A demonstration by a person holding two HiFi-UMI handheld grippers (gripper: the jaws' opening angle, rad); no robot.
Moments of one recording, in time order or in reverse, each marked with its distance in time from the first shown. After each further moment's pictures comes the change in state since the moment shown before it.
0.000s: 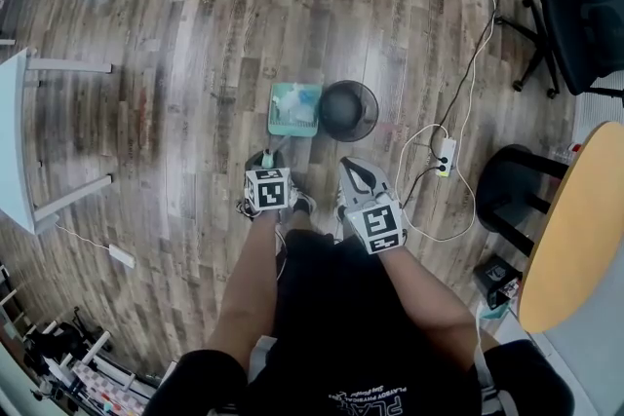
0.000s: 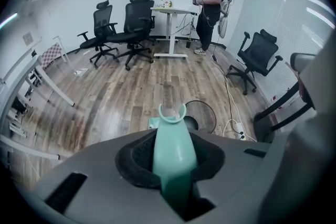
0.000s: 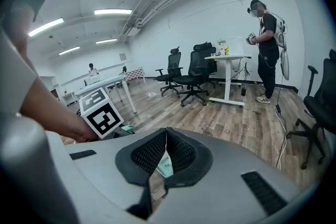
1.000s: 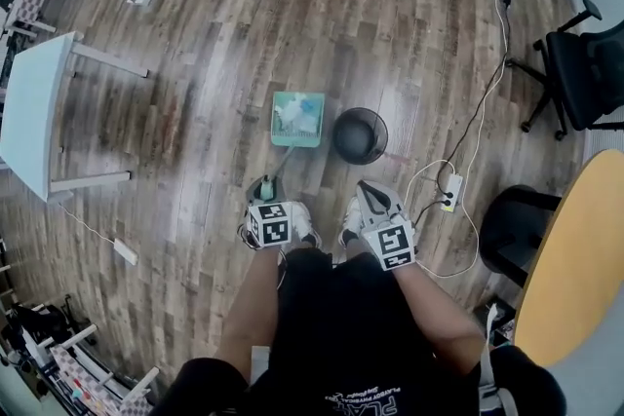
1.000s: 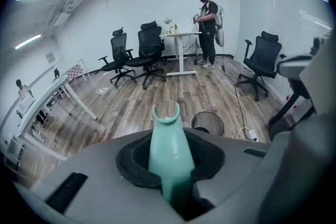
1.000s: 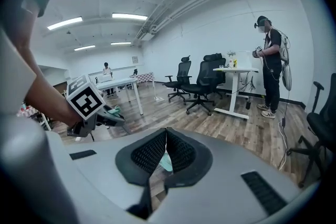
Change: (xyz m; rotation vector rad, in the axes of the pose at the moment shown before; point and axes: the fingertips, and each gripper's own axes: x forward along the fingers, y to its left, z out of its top) left arm -0.113 -0.007 -0.020 0.021 -0.198 0.192; right arm -0.076 0.004 -0.004 -0.119 -0.081 0.067
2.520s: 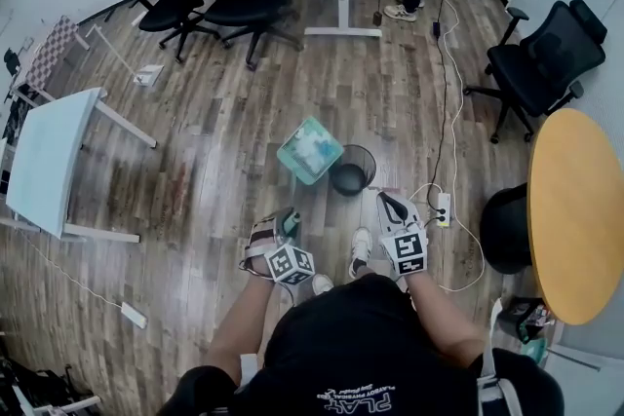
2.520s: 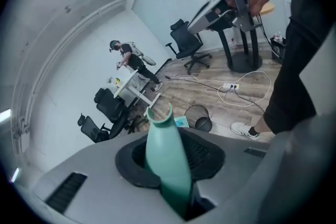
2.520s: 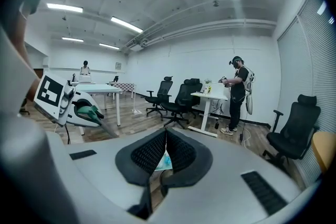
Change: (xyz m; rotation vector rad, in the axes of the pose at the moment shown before) left arm -0.183 -0.036 -0.036 0.949 -0.348 -0.041; right arm -0.154 0.084 0.043 -0.091 -0.167 -0.319
